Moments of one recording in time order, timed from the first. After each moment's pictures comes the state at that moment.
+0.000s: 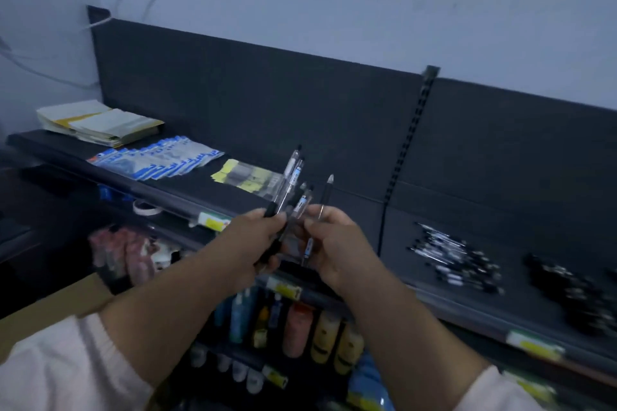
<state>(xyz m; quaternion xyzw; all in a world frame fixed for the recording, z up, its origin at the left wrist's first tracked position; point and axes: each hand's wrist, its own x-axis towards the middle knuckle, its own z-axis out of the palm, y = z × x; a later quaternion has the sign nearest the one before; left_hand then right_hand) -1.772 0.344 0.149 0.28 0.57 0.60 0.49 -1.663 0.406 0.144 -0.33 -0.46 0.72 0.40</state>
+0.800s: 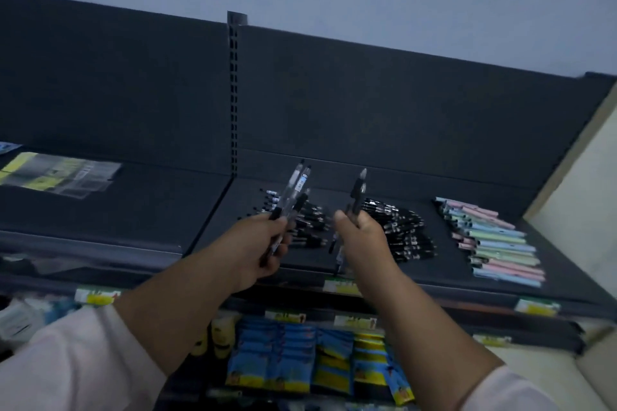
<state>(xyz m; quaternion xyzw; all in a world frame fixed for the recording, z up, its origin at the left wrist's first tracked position) -1.474 0.480 0.133 0.31 0.57 0.45 0.61 -1.312 0.505 0.116 -0.56 -0.54 0.44 0.45</state>
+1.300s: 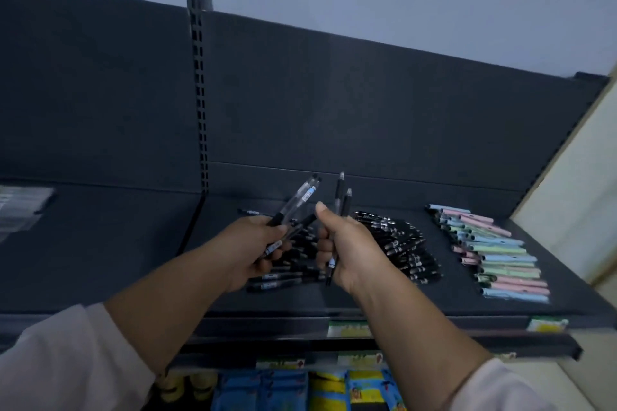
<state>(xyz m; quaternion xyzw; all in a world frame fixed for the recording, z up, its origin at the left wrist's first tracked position) -1.504 0.591 0.121 0.40 0.56 0.39 0.61 -1.353 0.593 0.127 -0.52 -0.30 0.62 0.50</state>
